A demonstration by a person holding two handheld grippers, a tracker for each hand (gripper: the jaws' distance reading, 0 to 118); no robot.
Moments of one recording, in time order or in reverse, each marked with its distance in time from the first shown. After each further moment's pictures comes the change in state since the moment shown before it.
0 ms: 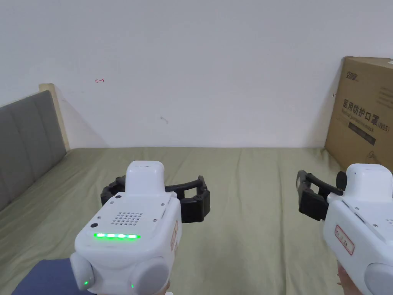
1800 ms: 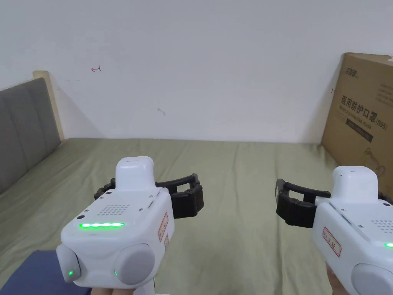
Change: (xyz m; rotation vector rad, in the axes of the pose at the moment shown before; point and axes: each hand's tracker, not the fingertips) left arm -0.014 -0.005 0.001 -0.088 -0.030 0.115; right arm -0.016 -0.009 -0.007 -0.052 0.012 0.032
